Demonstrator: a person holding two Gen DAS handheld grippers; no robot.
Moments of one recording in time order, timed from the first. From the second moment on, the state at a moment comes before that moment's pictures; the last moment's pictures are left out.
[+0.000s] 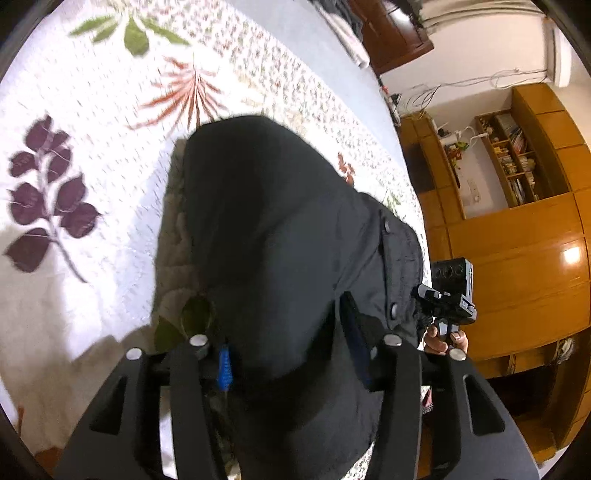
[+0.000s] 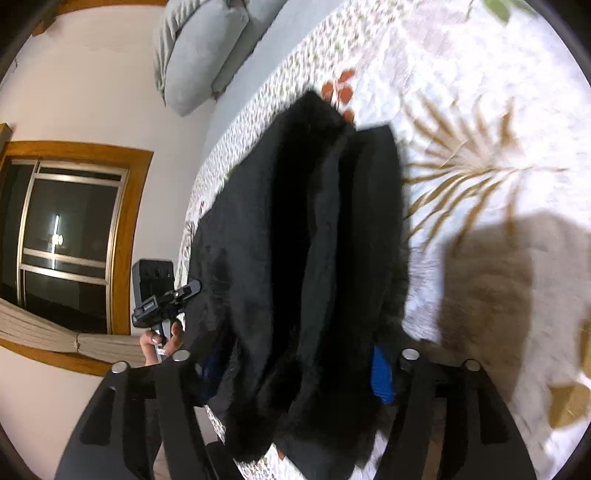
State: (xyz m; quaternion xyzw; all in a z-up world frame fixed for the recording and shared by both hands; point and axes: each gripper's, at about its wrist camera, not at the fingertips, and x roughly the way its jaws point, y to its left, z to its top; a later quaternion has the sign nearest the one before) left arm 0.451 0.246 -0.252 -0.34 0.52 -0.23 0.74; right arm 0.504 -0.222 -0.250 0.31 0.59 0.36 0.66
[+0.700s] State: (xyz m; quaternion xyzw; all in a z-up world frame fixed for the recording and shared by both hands) left arm 0.409 0.262 -0.217 -0.30 0.49 -0.15 0.80; right arm 0.508 -0.257 -0.220 0.32 0.54 0.26 0.73
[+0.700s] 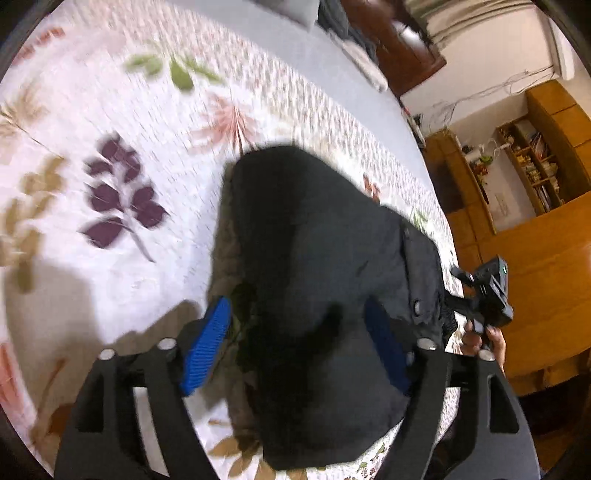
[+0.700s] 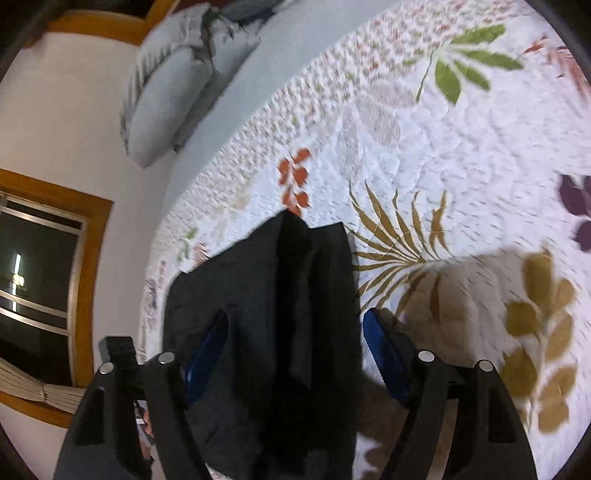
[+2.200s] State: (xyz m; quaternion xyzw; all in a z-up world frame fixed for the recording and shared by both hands) left arm -0.108 0.058 0.053 -0.03 0.29 0.08 0.95; right arm -0.065 -0.191 0.077 -0.02 0.30 0.13 0.94
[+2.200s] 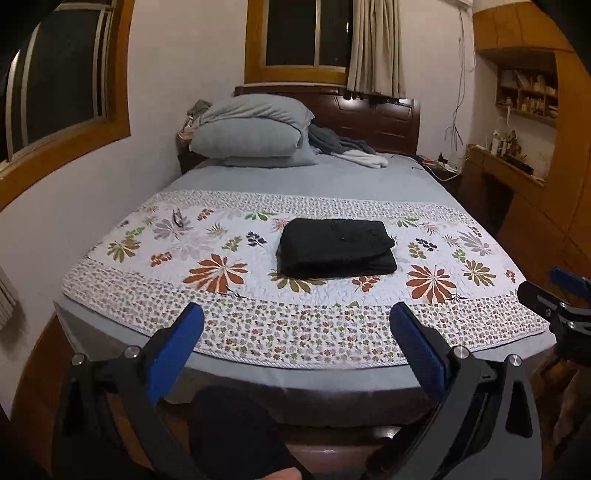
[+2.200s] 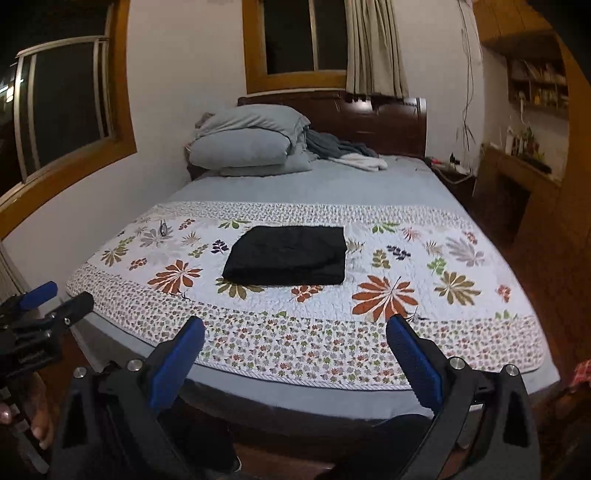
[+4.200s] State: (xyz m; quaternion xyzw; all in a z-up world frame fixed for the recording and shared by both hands) left arm -0.107 0.044 0.046 -0.02 0.30 0.06 0.95; right arm -0.084 -0.188 0.069 0.00 0.30 0.14 0.94
